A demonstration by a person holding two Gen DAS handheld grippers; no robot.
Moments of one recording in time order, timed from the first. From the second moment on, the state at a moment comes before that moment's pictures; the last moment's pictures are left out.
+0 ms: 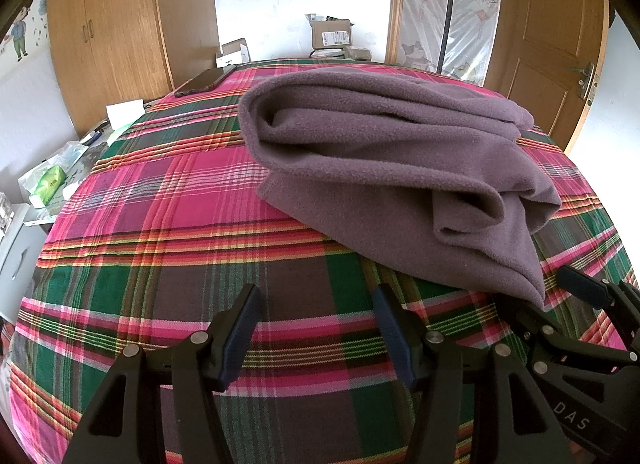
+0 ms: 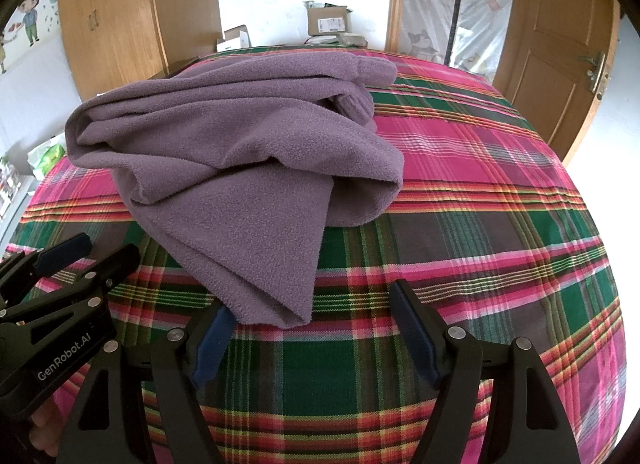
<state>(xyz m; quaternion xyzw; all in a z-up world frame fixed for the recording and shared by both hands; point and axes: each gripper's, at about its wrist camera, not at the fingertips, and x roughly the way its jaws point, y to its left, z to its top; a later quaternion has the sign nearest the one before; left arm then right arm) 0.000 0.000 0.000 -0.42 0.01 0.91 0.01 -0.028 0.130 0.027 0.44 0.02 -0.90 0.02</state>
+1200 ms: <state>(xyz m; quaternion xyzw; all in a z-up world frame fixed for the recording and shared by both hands) -0.002 -0.007 0.000 -0.44 0.01 0.90 0.01 -0.028 0.131 0.027 0.44 0.01 -0.90 0.02</state>
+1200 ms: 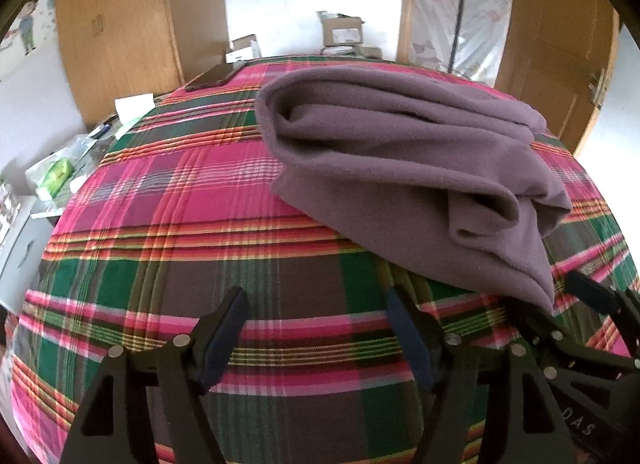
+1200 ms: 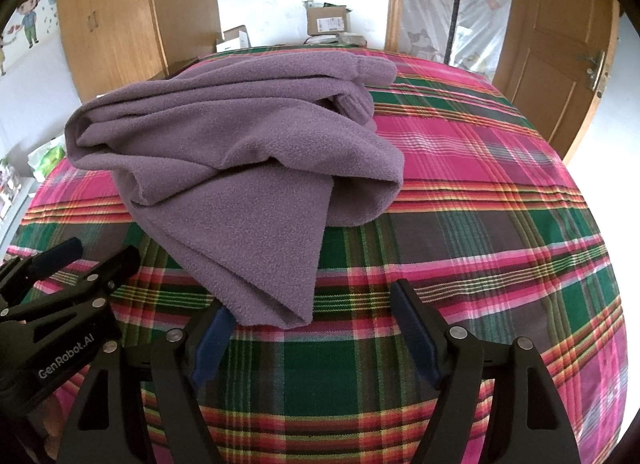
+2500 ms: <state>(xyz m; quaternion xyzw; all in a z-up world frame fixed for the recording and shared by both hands) -0.094 0.133 0.075 -0.37 0.30 0.85 0.22 -0.084 0.224 0.111 0.38 -0.09 -0.91 0.14</state>
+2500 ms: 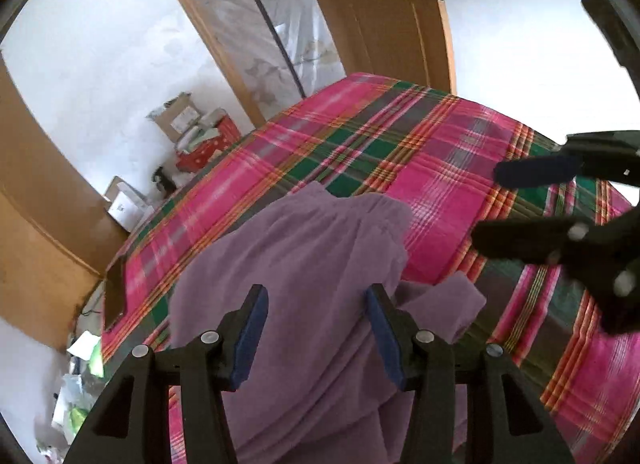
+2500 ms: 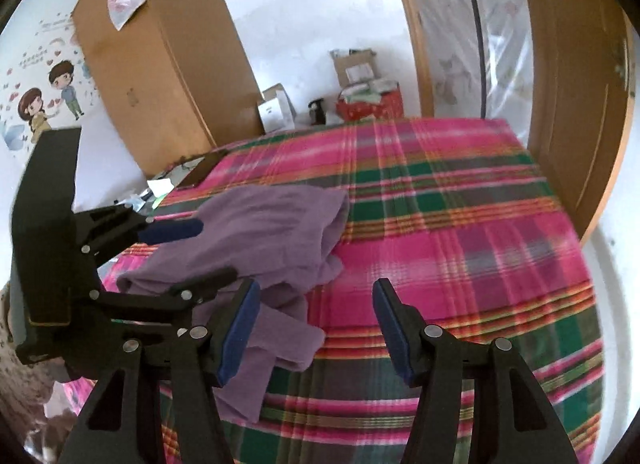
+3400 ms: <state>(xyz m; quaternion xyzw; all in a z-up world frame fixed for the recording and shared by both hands) -0.161 0.032 0.103 -0.41 0.05 0.89 0.21 -0.108 0.198 0.085 0.38 -0.17 -0.88 0.21</state>
